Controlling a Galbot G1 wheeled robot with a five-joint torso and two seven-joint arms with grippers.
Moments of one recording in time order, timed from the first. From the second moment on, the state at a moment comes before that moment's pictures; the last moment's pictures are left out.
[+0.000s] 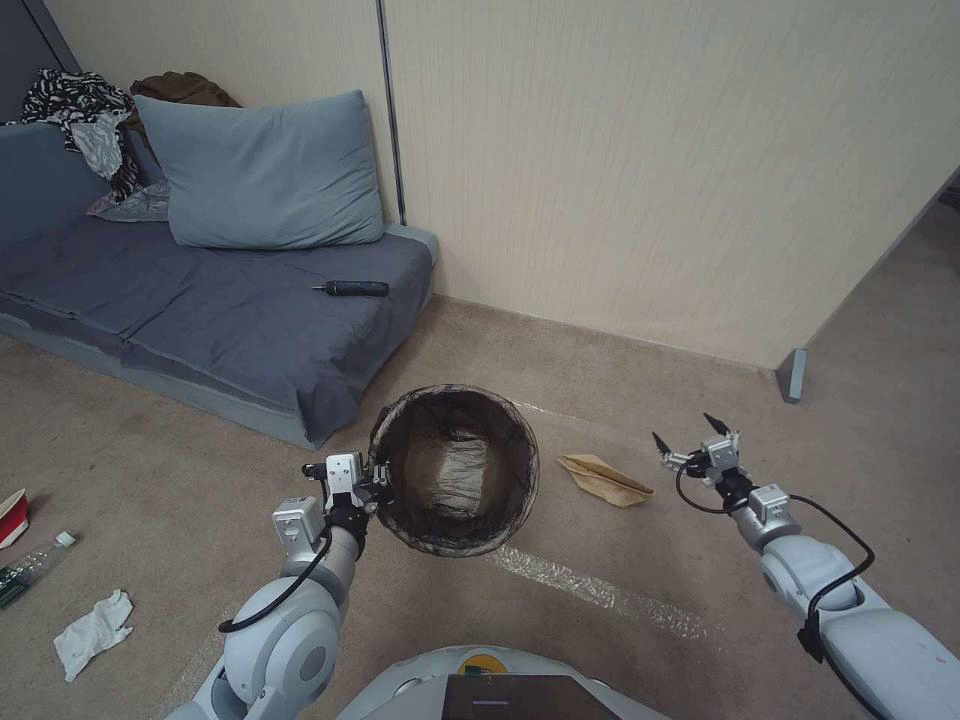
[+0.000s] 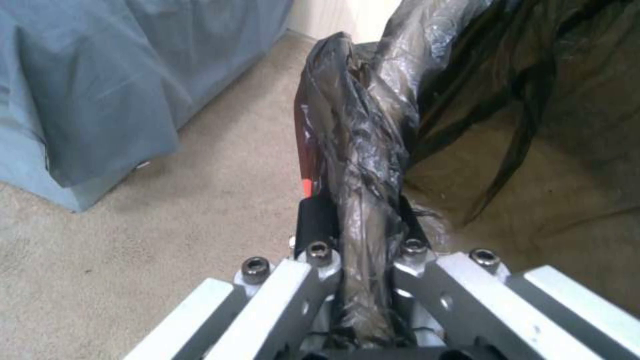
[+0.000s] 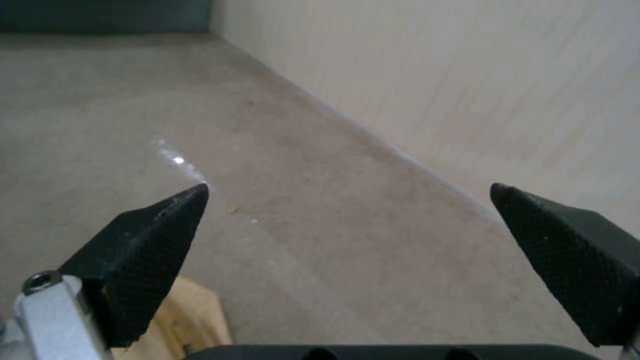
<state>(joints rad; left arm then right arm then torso) 1.59 -1.15 -0.30 -2.34 -0.67 0.39 -0.47 -1.38 0.79 0.50 1.51 0.40 0.26 -0.12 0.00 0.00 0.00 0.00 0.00</state>
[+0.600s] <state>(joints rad) 1.58 -1.15 -0.30 -2.33 -0.68 0.39 -0.48 -1.26 0.76 0.35 1.39 0.41 0.29 -0.26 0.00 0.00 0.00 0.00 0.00</state>
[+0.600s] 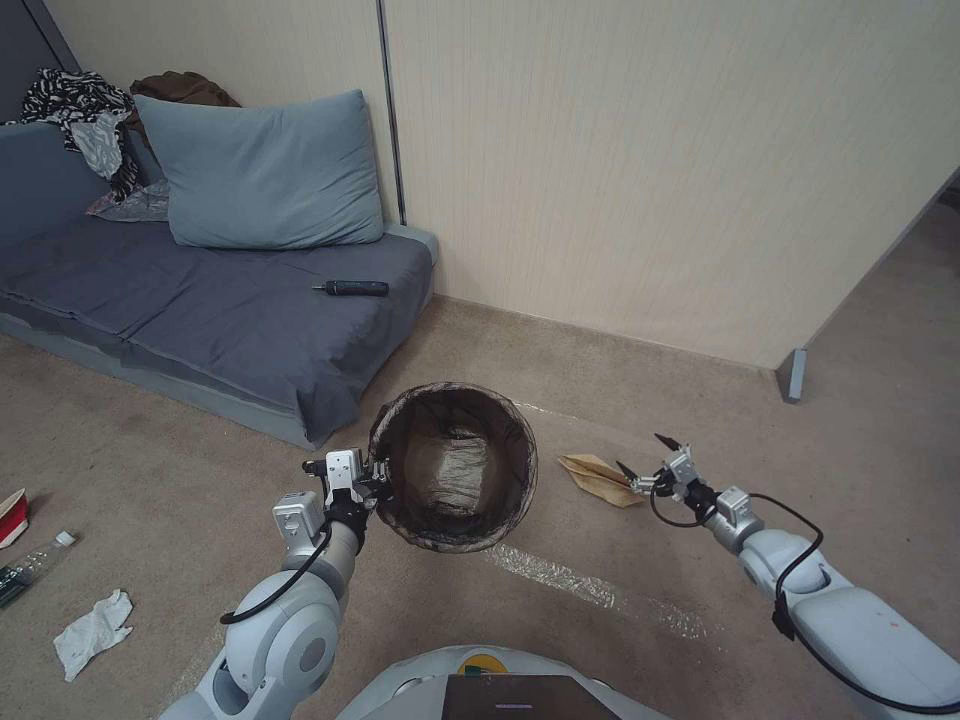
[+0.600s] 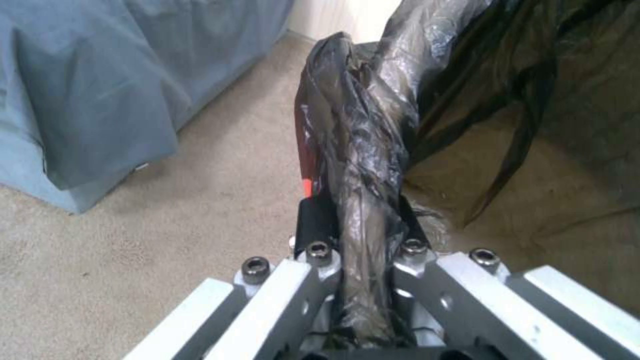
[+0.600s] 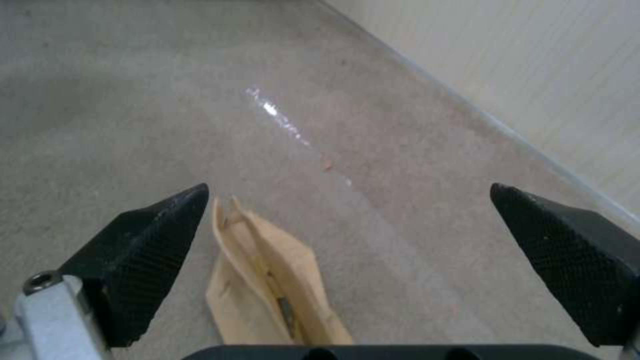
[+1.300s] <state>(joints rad) 1.58 -1.15 -0.30 -2.33 -0.69 0.38 -0.48 -1.16 0.86 0.24 1.14 0.31 0.34 -0.32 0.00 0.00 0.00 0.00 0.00</state>
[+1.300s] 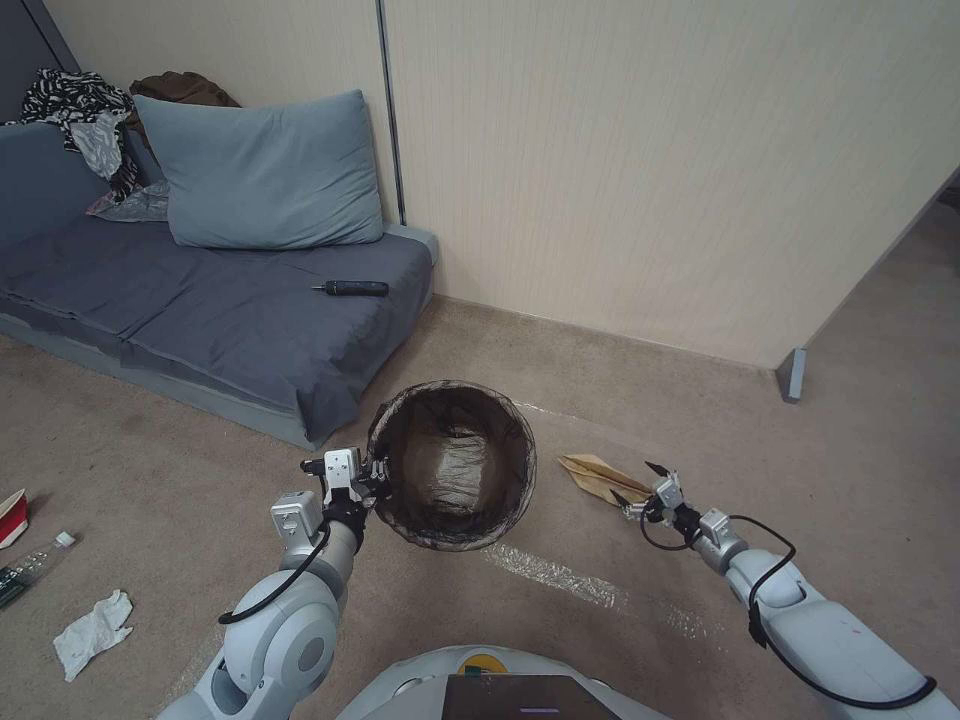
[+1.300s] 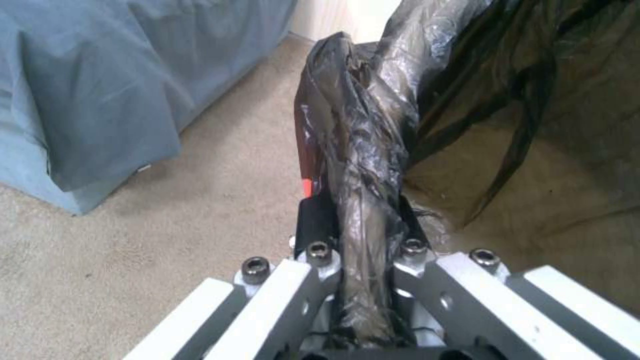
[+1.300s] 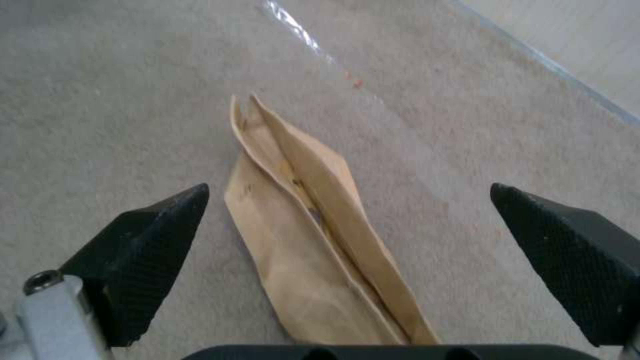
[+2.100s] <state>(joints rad) 1.56 -1.15 -0.30 -2.32 -0.69 0.38 -0.48 -1.05 0.91 0.24 0.91 0.29 0.36 -0.37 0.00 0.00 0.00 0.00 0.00</state>
